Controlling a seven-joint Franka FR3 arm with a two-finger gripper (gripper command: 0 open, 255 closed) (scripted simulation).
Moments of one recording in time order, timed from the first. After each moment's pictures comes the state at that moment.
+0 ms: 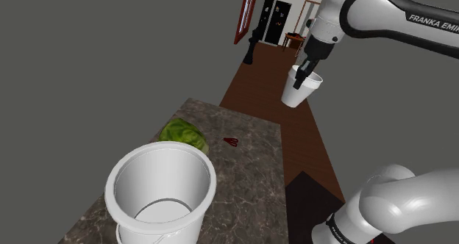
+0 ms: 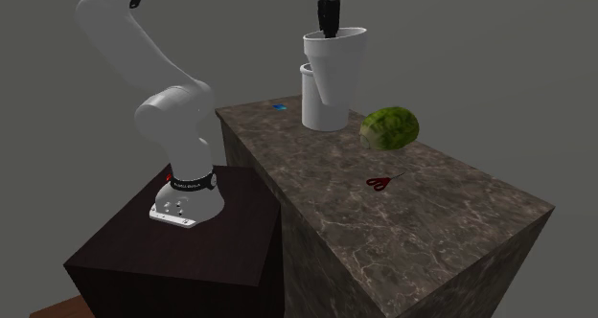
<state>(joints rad) -0.06 -0.61 0.08 -2.12 -0.09 1.63 -0.16</state>
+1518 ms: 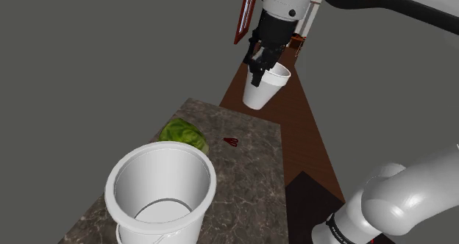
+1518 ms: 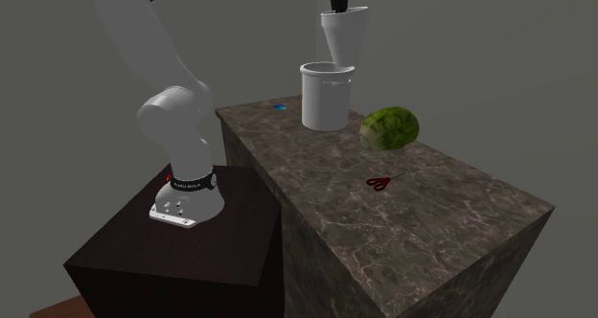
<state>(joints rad) 0.01 -0.33 0.44 -1.75 -0.03 1.50 0.26</state>
